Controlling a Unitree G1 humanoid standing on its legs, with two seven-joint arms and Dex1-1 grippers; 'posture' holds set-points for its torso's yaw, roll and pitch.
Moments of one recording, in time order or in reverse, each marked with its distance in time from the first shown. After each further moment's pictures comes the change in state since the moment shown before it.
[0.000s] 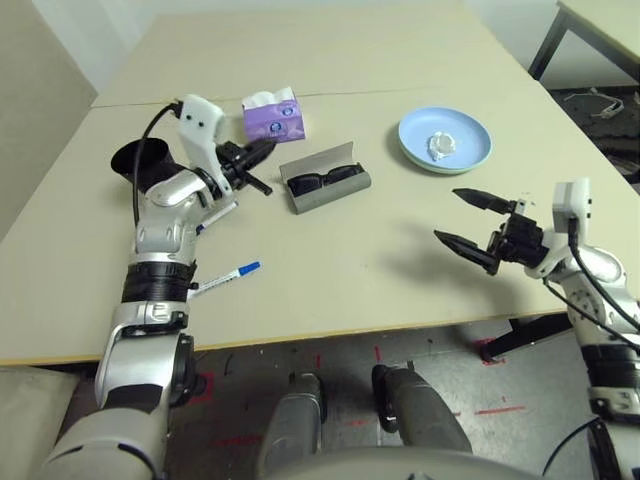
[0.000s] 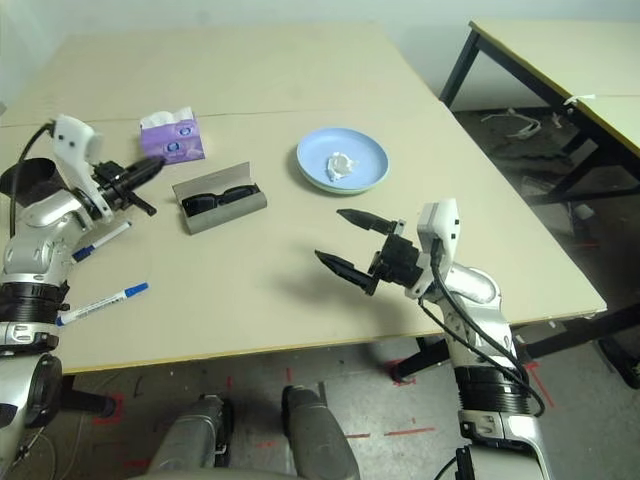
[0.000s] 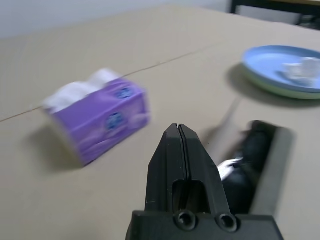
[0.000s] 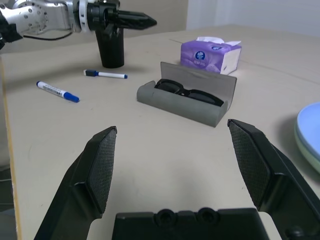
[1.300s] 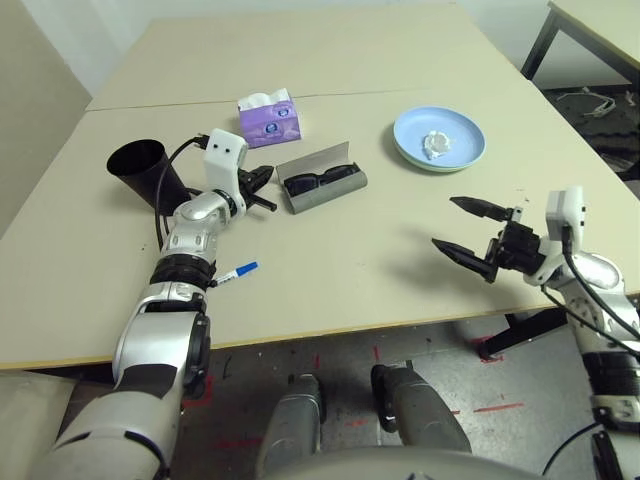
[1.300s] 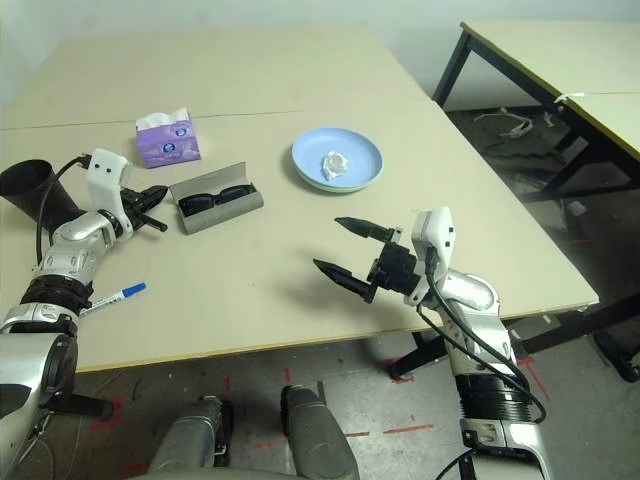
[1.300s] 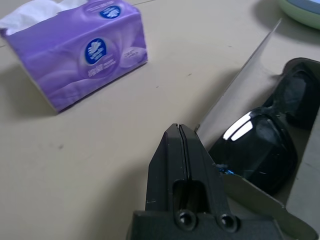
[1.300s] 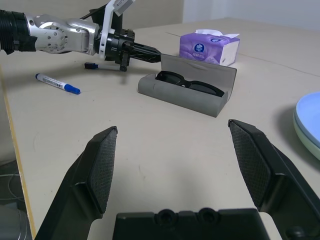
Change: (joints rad) left arm -0.131 -0.089 -0.092 0.503 0.140 -0.245 0.033; right arm 0.035 -0.010 0.008 -0.029 -0.009 -0.004 -0.019
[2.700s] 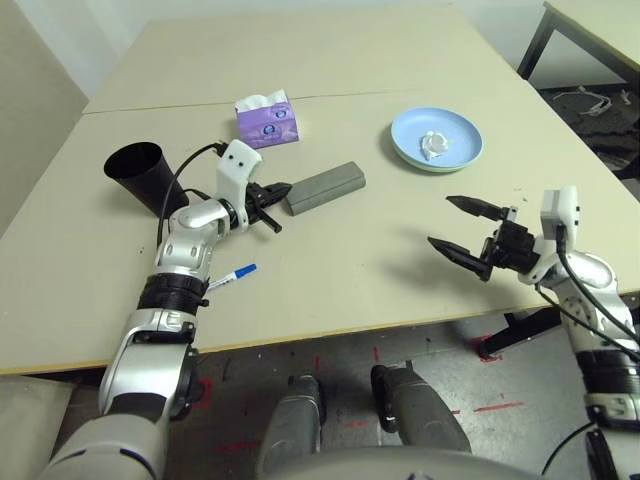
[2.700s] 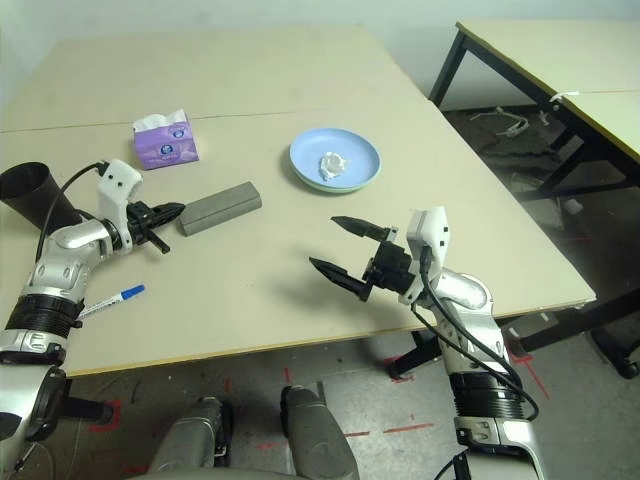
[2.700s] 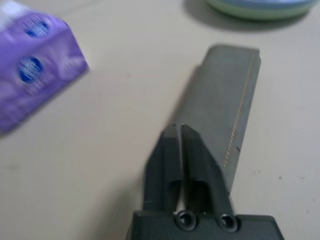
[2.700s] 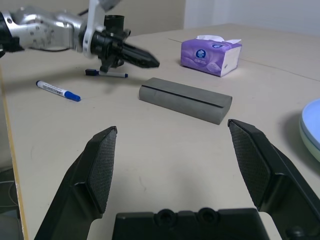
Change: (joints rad) left arm 0.174 0.094 -0.045 -0.514 -0.056 0.313 -0.170; right arm -0.033 0.036 0.019 0.033 -0.008 -0.017 0.006
